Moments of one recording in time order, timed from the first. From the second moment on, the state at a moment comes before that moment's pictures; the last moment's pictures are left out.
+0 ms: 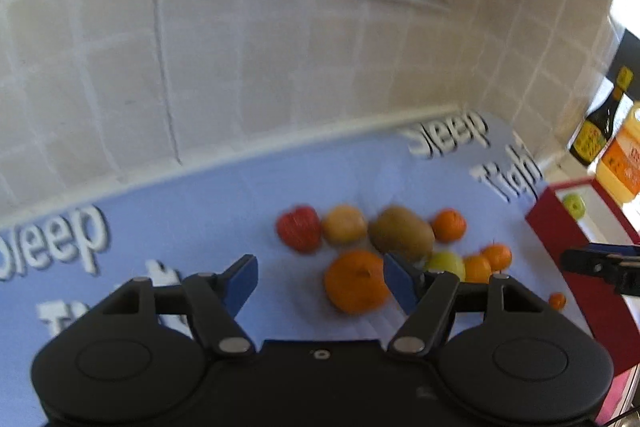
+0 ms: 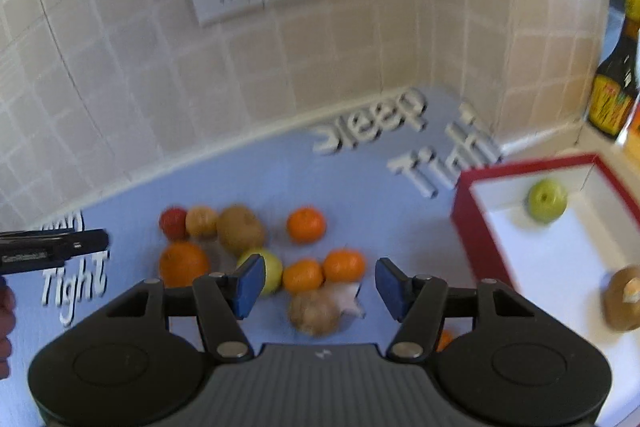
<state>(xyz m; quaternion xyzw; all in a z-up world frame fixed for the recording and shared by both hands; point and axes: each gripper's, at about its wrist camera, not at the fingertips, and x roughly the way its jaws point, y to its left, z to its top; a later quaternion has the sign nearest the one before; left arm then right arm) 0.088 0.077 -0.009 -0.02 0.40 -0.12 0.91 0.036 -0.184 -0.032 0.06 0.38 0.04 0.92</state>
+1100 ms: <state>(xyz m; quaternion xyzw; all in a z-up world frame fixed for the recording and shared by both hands) 0.143 0.031 -0.088 0.01 0.47 -0.15 0.87 0.092 -0.170 -0.120 0.06 0.46 0.05 0.88</state>
